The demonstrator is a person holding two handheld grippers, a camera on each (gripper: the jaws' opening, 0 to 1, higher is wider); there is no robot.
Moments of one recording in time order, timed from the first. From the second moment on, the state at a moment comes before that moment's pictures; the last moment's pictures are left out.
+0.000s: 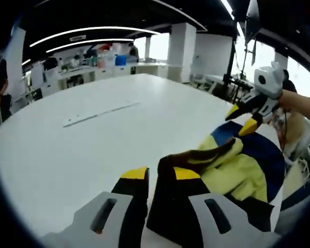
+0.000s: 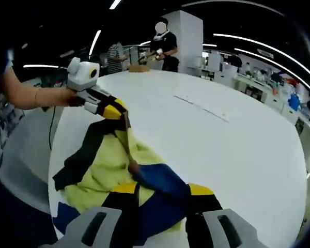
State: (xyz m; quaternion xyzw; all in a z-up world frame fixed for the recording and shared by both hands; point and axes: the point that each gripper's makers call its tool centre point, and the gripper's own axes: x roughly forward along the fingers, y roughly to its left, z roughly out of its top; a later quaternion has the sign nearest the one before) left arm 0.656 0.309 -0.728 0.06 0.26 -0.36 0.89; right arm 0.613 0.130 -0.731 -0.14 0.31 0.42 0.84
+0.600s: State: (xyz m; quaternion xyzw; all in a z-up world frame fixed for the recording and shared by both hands) left arm 0.640 0.327 -0.750 0.12 0.30 -0.35 0.88; right arm 0.616 0.140 -0.756 -0.21 0.34 0.44 0.80
